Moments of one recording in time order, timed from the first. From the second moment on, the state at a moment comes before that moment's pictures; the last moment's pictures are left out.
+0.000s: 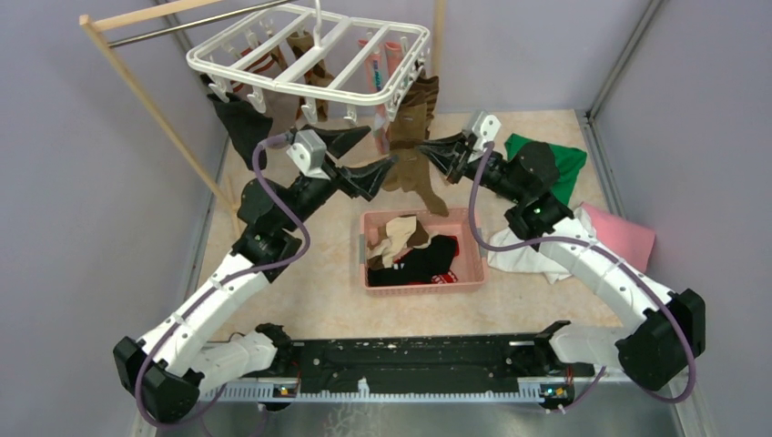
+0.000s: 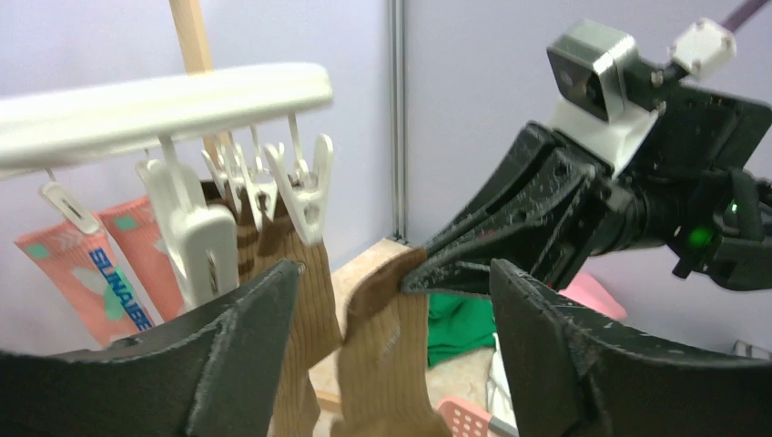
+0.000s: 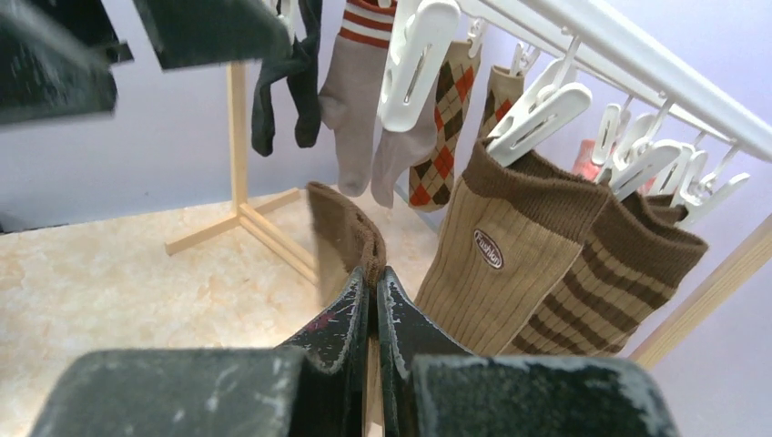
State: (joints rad) left arm -0.62 1.00 0.95 0.49 0.29 -0.11; right arm 0.57 1.22 1.04 0.43 -0.50 -0.12
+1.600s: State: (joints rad) left arm -0.64 1.04 0.79 0.50 0.19 -0.67; right arm 0.71 1.22 0.93 0.64 -0.81 0.23
